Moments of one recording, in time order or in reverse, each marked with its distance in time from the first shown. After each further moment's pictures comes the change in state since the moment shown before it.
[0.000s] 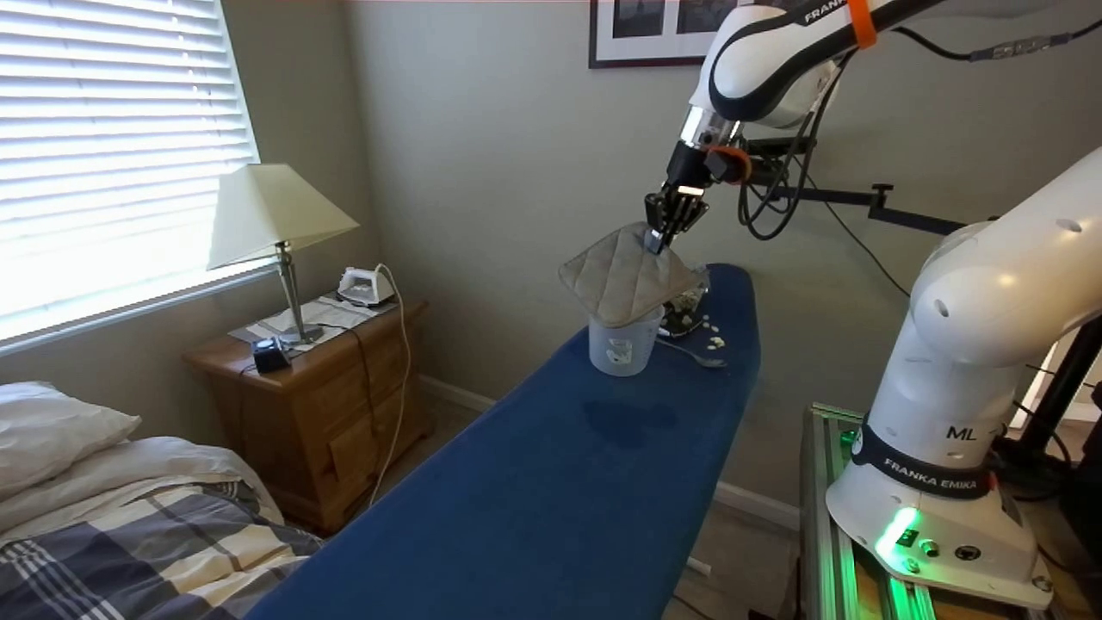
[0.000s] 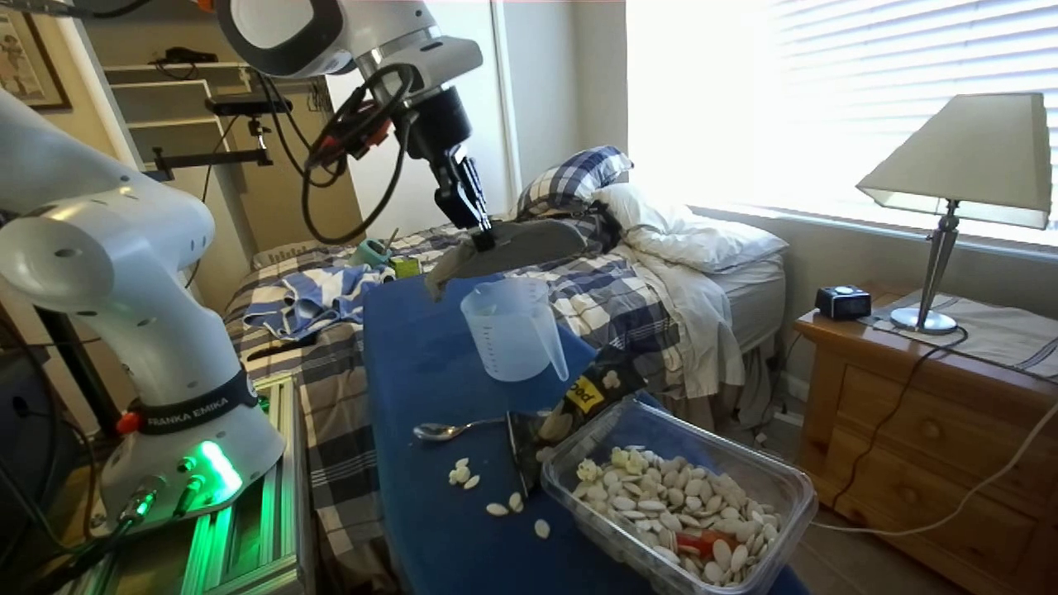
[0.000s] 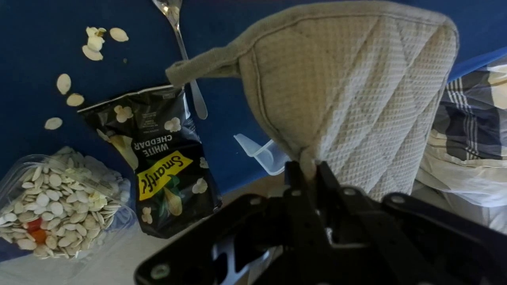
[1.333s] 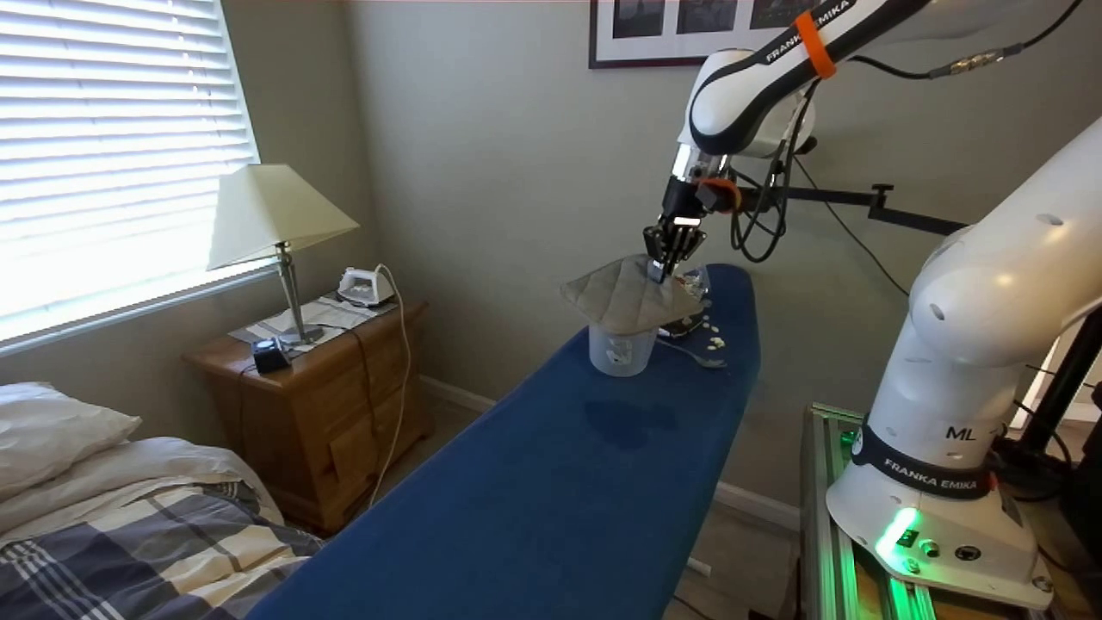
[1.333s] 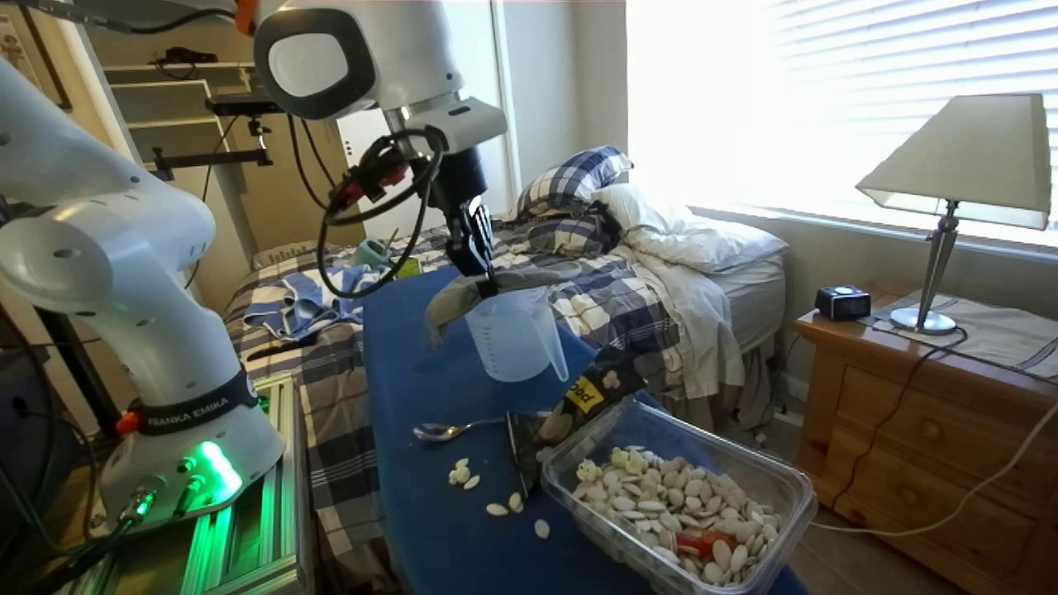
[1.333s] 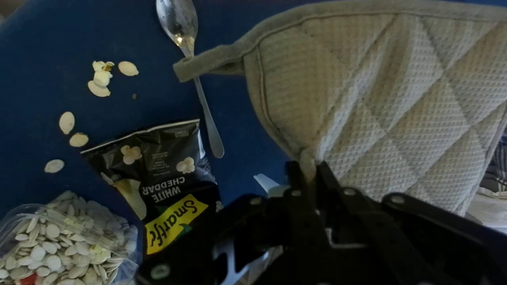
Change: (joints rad) arm -0.015 0.138 -0.015 -0.007 0.012 0.038 -0.026
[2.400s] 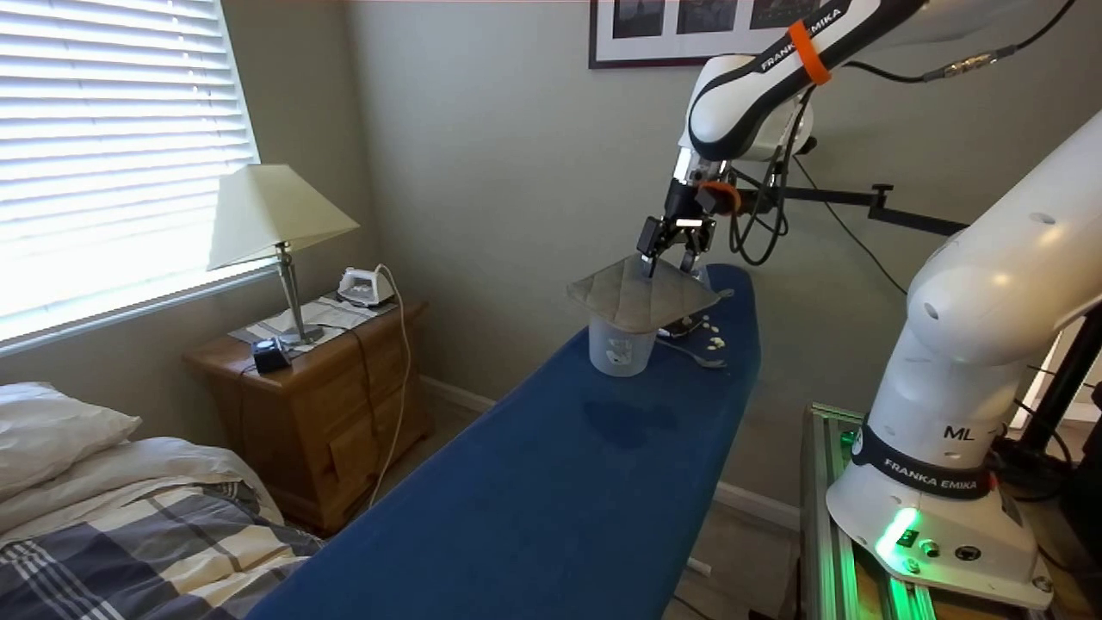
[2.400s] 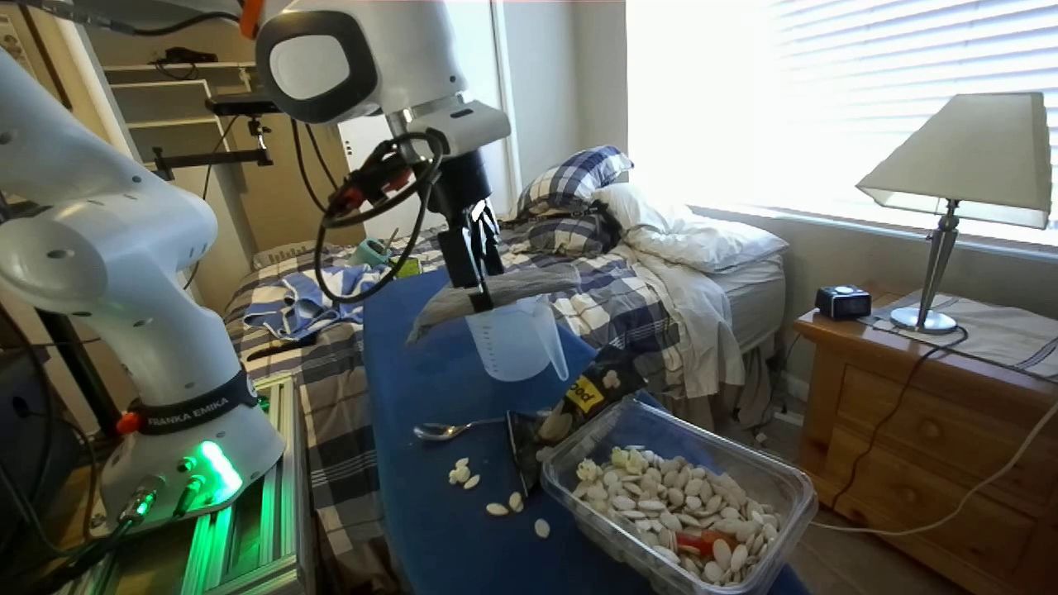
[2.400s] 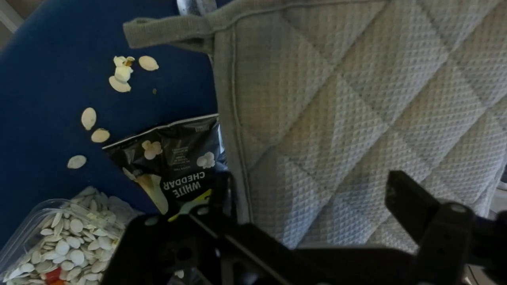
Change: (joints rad) arm -0.033 0.025 0.009 0.007 -0.028 0.021 0.015
